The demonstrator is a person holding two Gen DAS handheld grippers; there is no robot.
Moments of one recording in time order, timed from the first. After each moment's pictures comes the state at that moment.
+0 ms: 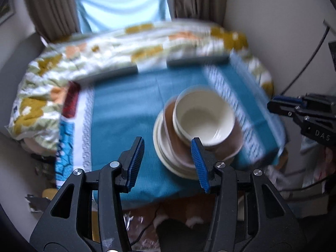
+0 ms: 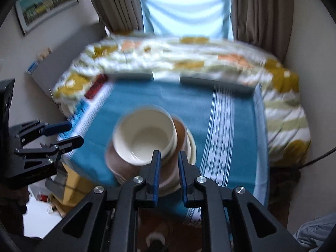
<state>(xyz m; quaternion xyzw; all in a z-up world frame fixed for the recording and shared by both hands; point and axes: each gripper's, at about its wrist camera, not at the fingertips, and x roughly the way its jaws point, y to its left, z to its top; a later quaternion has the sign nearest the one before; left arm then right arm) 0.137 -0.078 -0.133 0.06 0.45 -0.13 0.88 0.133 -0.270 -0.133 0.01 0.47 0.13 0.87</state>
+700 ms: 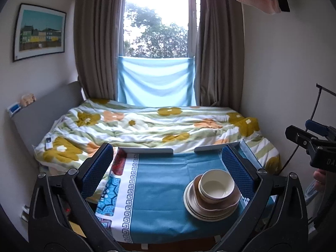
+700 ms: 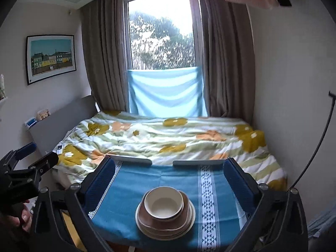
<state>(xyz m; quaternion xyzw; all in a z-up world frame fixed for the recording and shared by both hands) 0.037 0.003 0.001 0.01 0.20 -0.06 0.98 0.037 -0.216 0.003 0.02 0.22 0.03 0.98</state>
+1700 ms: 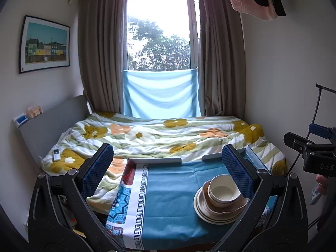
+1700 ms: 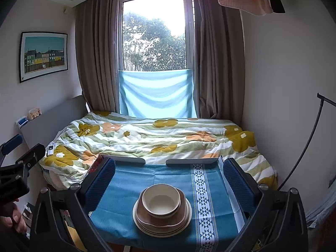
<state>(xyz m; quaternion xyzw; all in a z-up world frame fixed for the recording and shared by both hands) 0.009 0.015 0.009 0.03 0.15 -0.05 0.99 0.023 -0.204 0.001 0.02 0.22 -0.01 0.98</state>
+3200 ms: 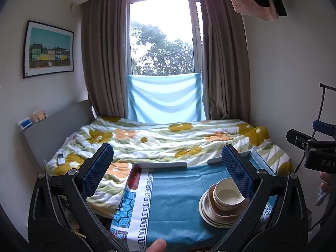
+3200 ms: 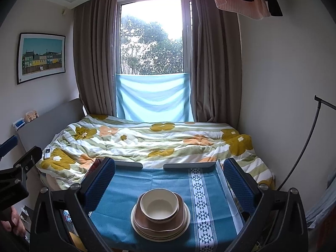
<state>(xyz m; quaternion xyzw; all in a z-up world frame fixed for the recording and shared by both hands) 0.011 0.017 0.012 0.04 0.14 -0.03 0.99 0.023 -0.197 0.004 0.02 0.21 -0.02 0.98</state>
